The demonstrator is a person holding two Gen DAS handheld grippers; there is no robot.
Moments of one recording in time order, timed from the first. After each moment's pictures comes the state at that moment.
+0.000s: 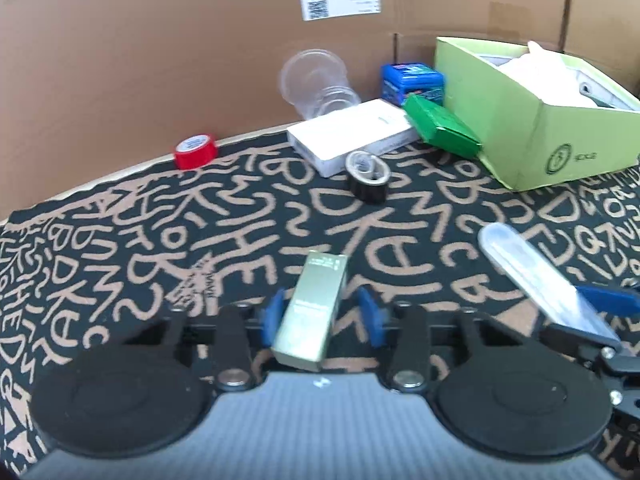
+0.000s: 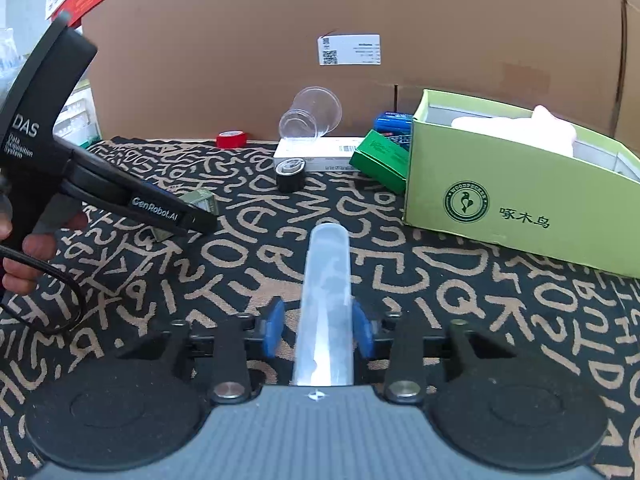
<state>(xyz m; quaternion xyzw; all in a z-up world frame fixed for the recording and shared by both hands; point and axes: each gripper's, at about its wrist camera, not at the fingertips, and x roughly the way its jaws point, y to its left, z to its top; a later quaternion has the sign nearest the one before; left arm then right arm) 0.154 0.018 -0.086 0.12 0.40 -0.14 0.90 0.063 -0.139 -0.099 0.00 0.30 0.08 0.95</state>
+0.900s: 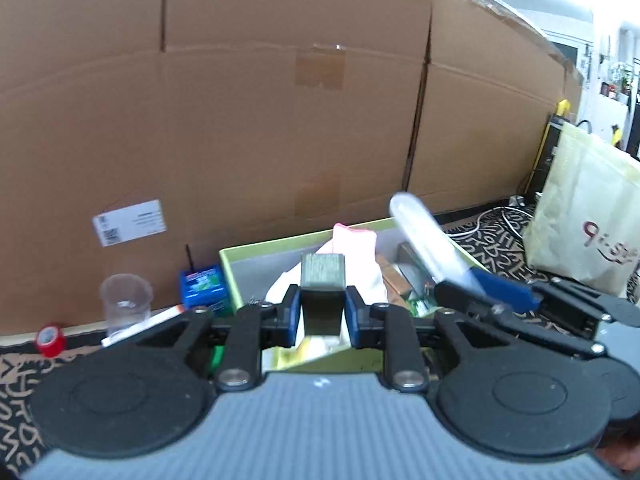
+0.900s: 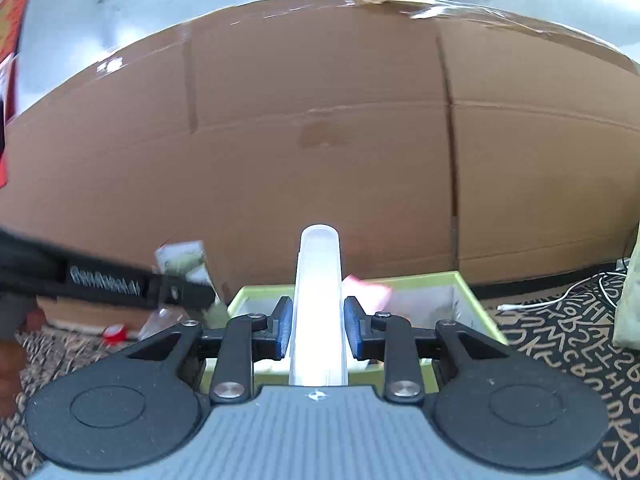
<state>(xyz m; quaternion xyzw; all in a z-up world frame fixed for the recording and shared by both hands) 0.144 -0.153 0.042 0.06 0.28 -0.28 0.91 0.059 -0.284 0.011 0.08 0.11 -0.06 0.99</state>
